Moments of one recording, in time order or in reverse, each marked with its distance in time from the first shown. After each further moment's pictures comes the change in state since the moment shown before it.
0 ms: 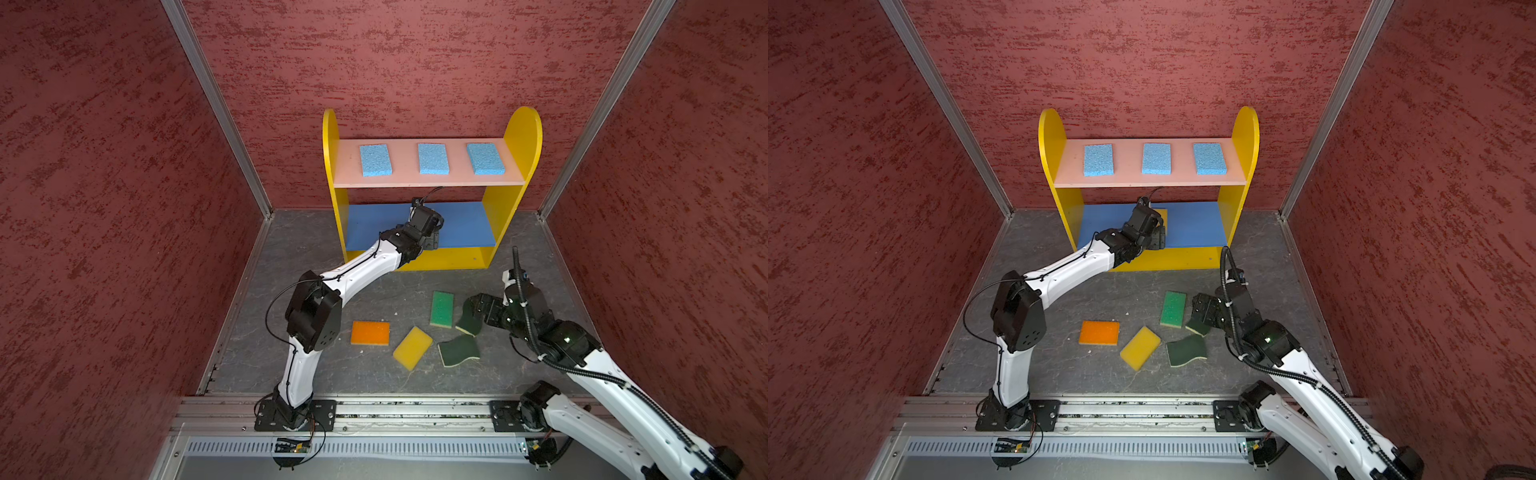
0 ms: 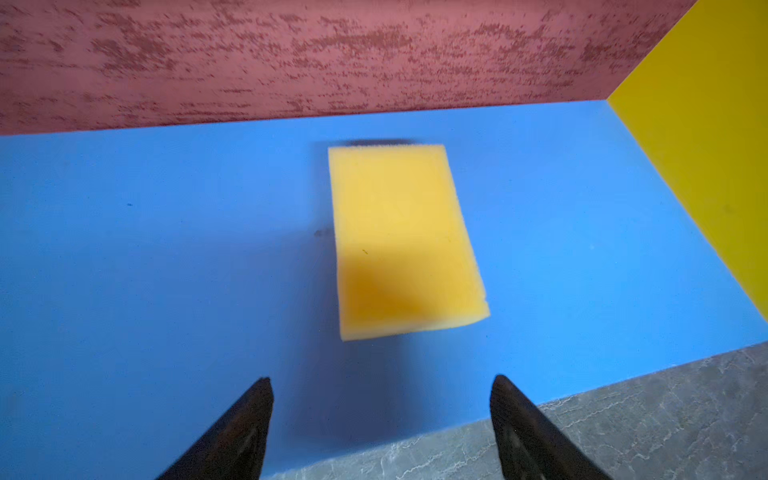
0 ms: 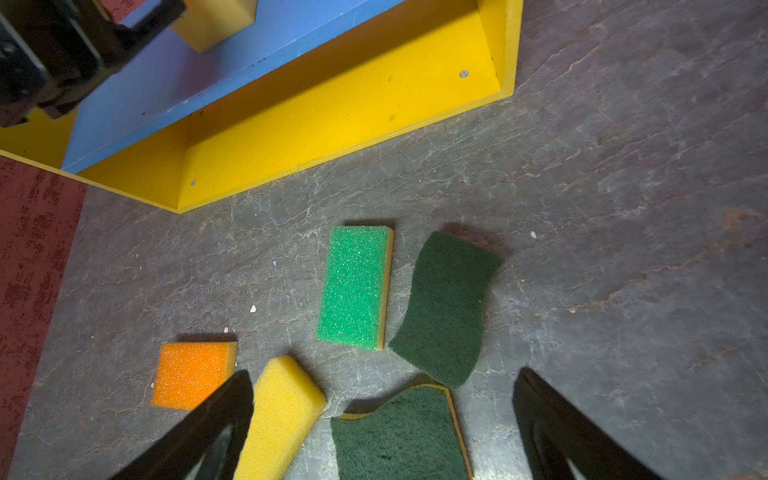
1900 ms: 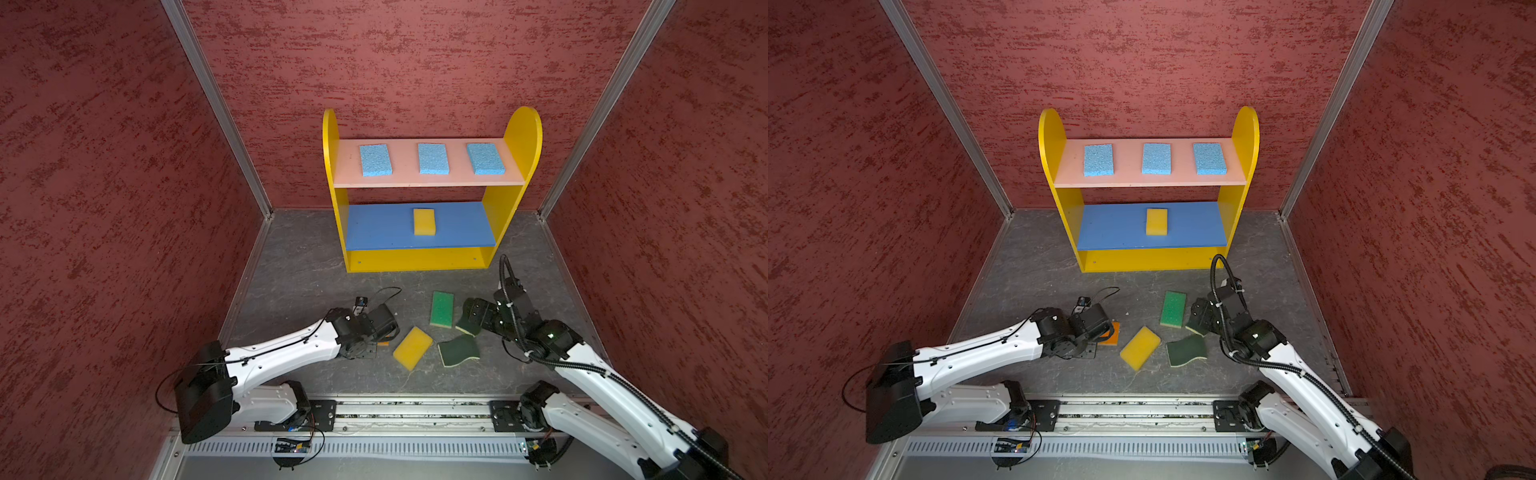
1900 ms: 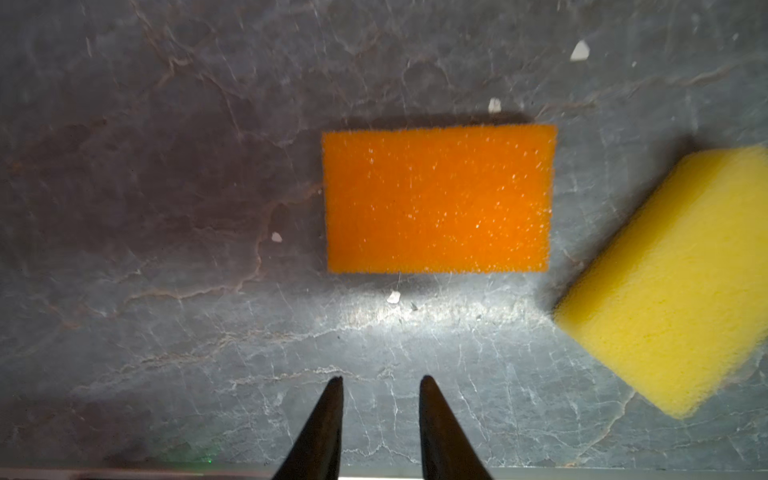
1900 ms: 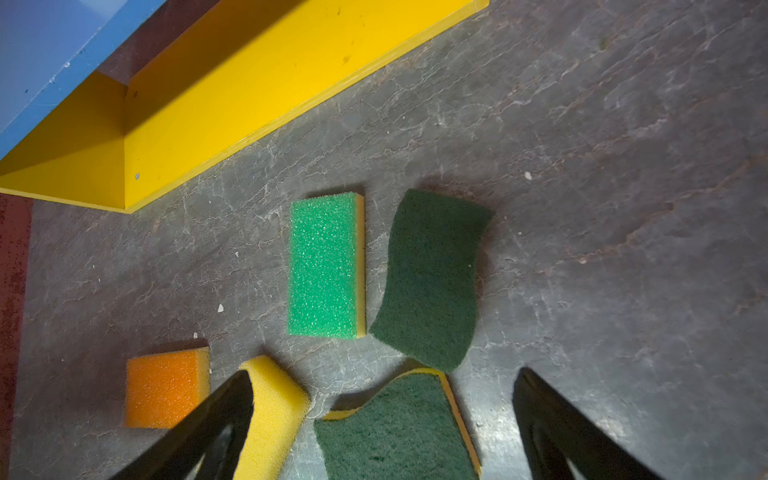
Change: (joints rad) left arm -0.269 -0.740 -0.983 -0.526 0.165 -0.492; right arm 0.000 0.065 -0.091 0.044 -0.012 0.131
